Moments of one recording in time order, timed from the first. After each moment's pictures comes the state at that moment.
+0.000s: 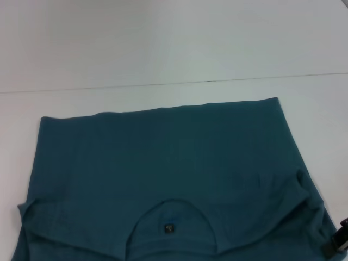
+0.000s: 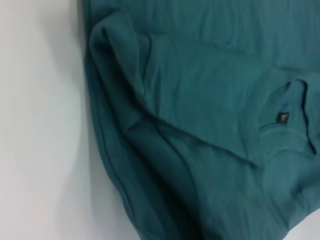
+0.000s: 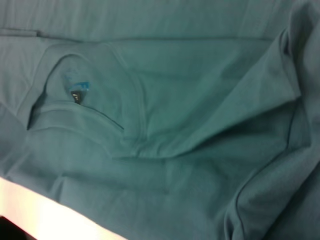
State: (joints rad) left arm -0.42 -2.01 0.61 1.04 2.56 1.97 -2.49; right arm 0.55 1.95 -0.77 -0.95 -2.58 -1.90 2.56
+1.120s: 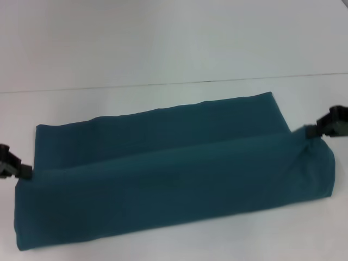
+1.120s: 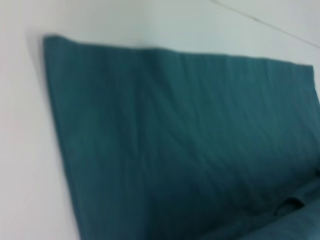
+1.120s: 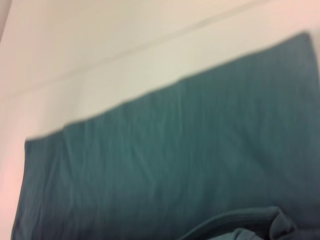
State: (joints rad) left arm -0.73 -1.88 0.53 0.87 2.59 1.79 -2.59; right arm 0.72 1.85 -0.53 -0.79 -2.51 -1.62 2.58
